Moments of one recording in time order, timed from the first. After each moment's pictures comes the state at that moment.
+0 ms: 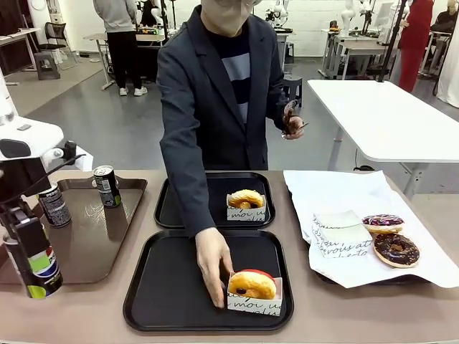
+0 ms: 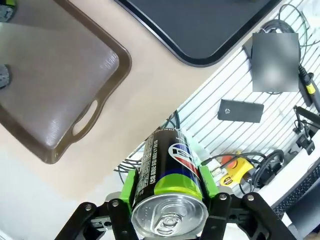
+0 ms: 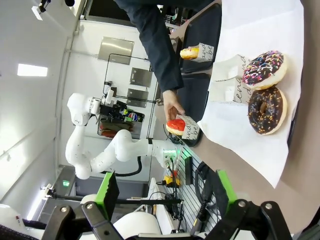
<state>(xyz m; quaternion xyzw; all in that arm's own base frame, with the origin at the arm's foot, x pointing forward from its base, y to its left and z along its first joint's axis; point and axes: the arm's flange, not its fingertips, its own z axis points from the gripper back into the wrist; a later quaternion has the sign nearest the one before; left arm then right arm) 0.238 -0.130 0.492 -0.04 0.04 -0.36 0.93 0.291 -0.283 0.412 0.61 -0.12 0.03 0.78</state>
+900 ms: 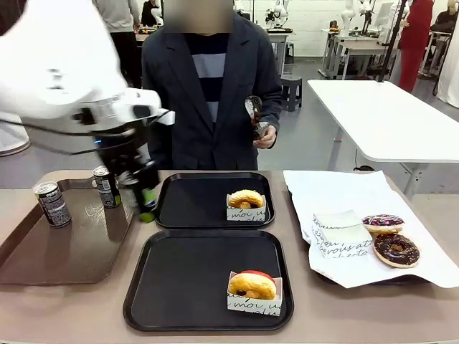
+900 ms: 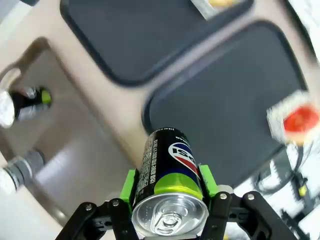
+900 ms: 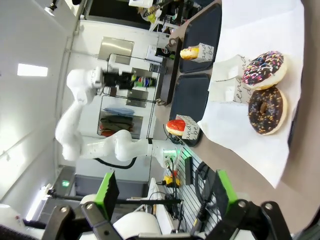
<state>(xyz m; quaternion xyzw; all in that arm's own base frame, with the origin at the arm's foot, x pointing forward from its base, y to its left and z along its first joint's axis) 0.404 -0.252 0.485 -0.03 -0.07 -0.26 0.96 0.290 -0.283 0.412 0.61 -0.12 0.03 0.78</state>
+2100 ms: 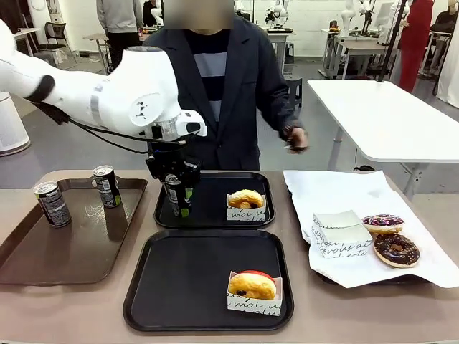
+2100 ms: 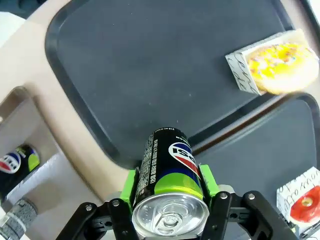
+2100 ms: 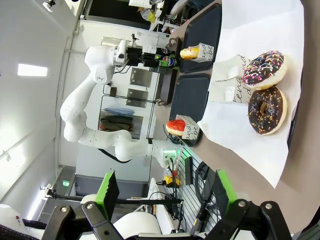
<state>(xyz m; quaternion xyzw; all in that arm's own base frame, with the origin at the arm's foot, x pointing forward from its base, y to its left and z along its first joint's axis) 0.502 -0.300 0.403 -0.03 -0.05 -0.22 0.97 0.290 -0.283 0.412 0.61 -0.12 0.03 0.78</state>
